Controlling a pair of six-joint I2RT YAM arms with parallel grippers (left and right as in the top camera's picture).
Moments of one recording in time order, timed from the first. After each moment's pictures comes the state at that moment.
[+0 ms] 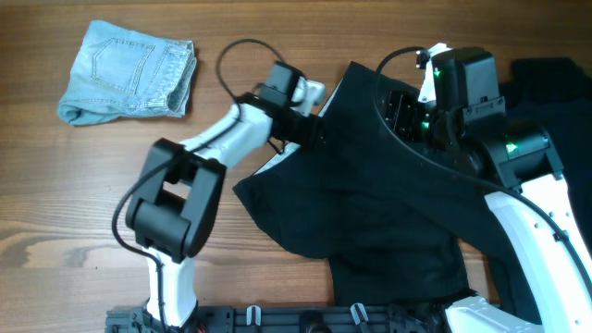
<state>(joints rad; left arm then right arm) -0.48 2.08 1.38 -0.41 0.40 -0.10 0.32 1.31 1.43 -0.99 -0.02 0.39</state>
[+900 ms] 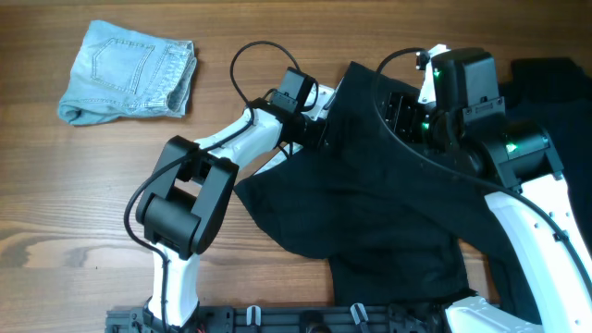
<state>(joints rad) -0.52 2.12 1.38 -0.35 0.35 -0.08 0.32 1.31 1.43 -1.00 -0.02 0.39</state>
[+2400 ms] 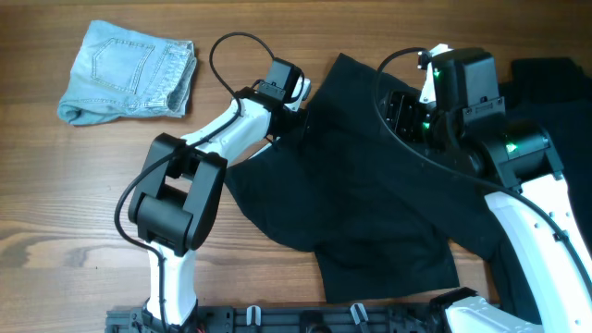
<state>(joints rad) -0.45 2.12 1.43 -0.48 0.11 -0.14 0.32 1.31 1.43 -1.00 0.01 0.39</state>
